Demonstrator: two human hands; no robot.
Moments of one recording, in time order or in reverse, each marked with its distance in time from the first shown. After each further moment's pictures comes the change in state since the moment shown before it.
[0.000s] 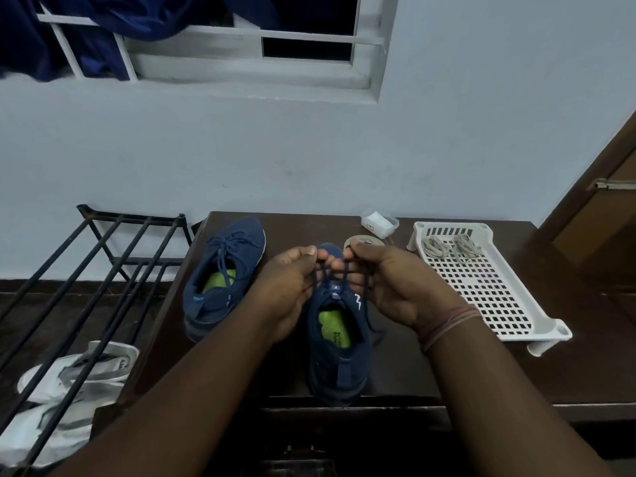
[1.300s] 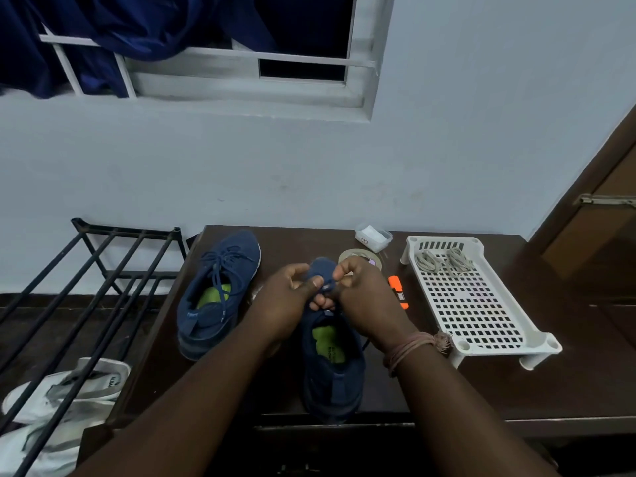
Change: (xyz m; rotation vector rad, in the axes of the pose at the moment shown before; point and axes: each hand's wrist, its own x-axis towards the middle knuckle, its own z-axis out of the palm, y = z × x) left_hand 0.009 -0.010 -0.008 0.442 0.033 0.141; right_hand 0.014 0.028 0.017 -0.463 0.163 -0.311
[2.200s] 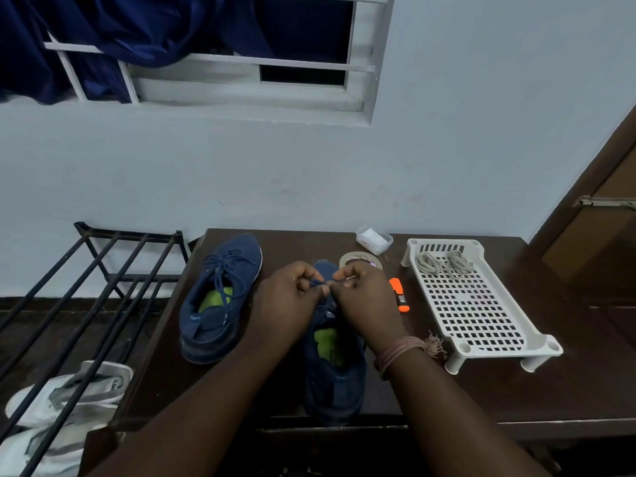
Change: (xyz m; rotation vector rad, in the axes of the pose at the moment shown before) left_hand -0.003 0.001 -0.005 0.549 0.204 0.235; right_hand 0.002 0.002 0.003 -0.284 0.268 -0.044
